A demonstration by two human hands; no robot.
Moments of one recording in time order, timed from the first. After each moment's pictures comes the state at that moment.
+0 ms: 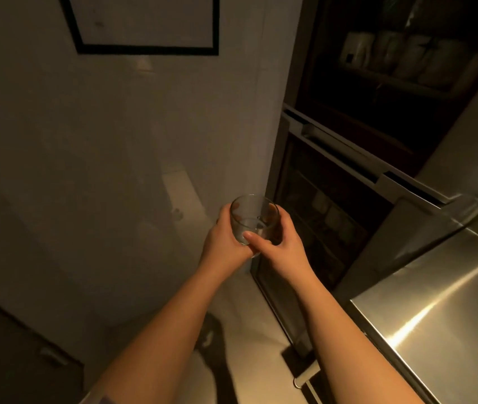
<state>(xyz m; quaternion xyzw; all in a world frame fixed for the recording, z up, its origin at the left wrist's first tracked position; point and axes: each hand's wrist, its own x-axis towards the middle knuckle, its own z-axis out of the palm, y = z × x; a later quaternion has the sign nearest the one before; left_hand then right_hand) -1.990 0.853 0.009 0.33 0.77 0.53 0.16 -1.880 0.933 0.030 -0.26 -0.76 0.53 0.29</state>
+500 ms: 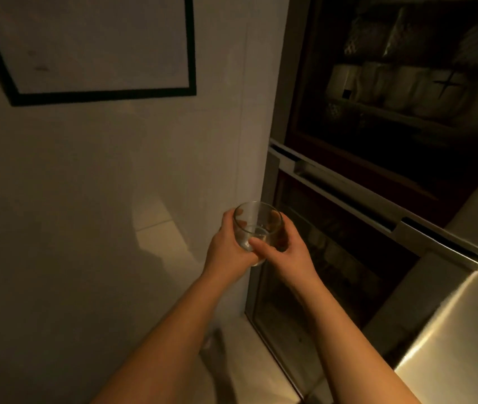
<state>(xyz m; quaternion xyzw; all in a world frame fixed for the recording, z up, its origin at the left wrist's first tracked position) -2.096 0.967 0.033 0.39 0.73 0.54 0.16 -1.980 1.031 0.047 -0.29 -0.74 0.50 0.35</state>
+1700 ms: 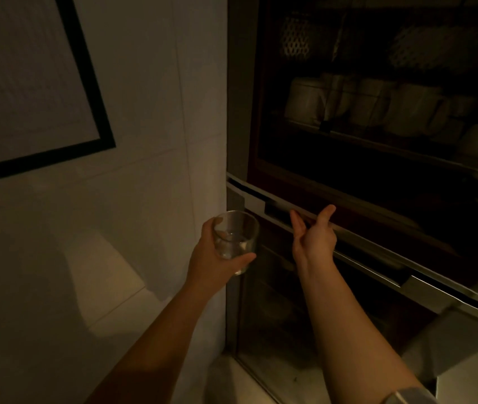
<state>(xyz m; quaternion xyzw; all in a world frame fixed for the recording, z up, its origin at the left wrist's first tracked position) -2.201 1.130 0.044 0.46 0.66 0.54 0.25 -2.054 1.225 0.092 -0.34 -0.12 0.66 0.66</state>
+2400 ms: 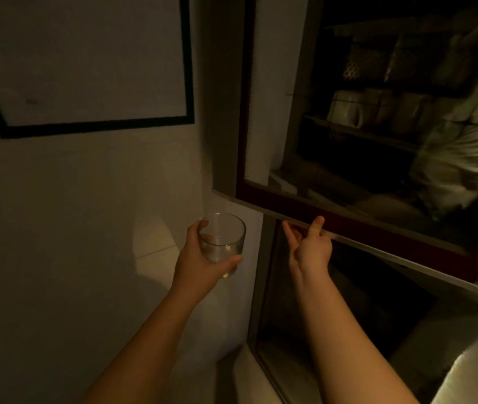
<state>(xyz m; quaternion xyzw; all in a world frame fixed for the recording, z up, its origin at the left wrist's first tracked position) -2.156 0.970 0.037 0.35 0.72 0.58 0.13 -2.030 1.105 0.084 -0.31 -0.21 0.74 0.57</state>
